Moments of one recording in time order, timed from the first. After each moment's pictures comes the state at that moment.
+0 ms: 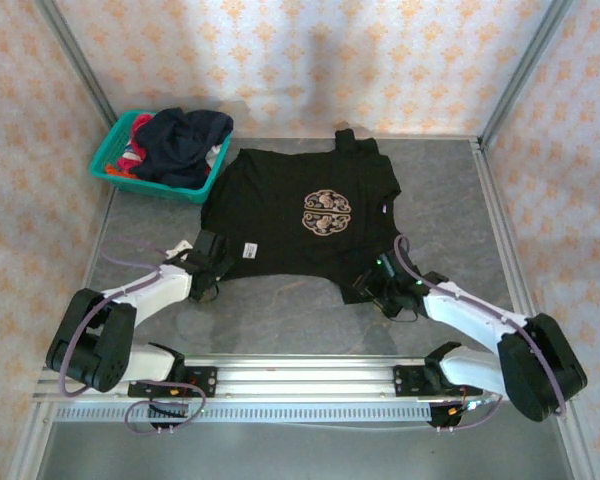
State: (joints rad) left arm -0.29 1.35 0.55 -0.33 -0.28 -1.20; right arm 0.52 1.16 0.47 -0.39 -0.13 1.19
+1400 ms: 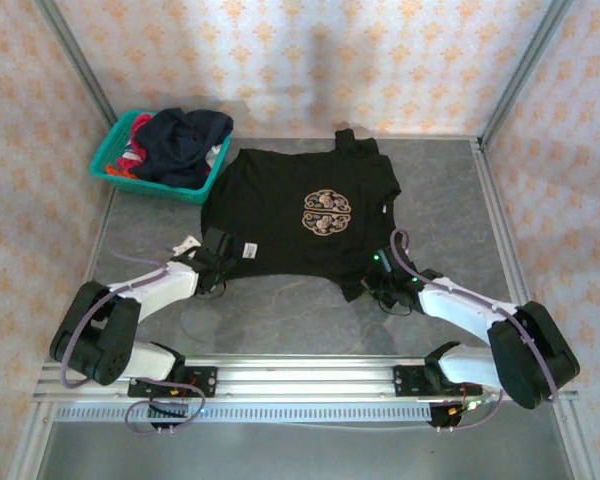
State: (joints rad) left arm -0.34 1.37 0.58 -0.30 -0.32 -1.25; right arm 0.51 1.22 0.48 -0.26 -0.06 1.21
